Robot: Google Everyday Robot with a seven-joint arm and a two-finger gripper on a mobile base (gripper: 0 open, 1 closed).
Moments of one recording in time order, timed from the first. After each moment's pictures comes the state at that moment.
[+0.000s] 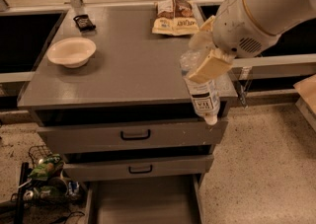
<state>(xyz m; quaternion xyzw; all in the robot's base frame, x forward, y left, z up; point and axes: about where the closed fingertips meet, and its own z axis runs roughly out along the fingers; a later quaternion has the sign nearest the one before) 0.479 -0.081 0.979 -0.65 0.69 0.03 0.31</state>
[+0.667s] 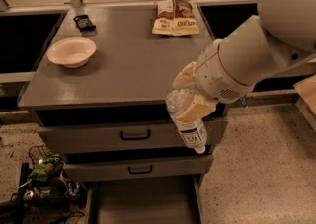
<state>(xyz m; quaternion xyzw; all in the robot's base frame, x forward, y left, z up) 0.439 -0.056 0.908 -0.69 0.67 0.06 0.28</state>
